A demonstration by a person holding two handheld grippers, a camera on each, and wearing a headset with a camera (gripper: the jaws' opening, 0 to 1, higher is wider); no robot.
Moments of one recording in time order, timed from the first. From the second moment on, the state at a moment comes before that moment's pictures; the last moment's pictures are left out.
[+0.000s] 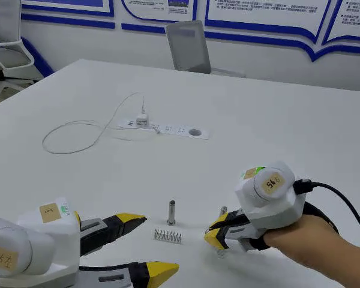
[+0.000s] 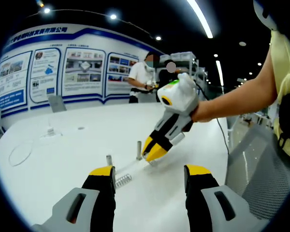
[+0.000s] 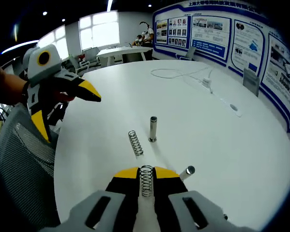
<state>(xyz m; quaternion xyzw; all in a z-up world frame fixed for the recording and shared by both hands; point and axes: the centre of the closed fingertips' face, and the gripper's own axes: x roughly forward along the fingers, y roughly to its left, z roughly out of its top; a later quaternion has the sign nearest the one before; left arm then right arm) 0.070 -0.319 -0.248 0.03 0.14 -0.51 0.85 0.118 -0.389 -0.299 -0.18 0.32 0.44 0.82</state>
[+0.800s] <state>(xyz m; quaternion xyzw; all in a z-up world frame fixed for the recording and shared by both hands) 0.062 -0.343 -0.209 -0.01 0.11 -0.54 0.84 0.066 -0.327 -0.176 -0.05 0.19 0.51 0.84</state>
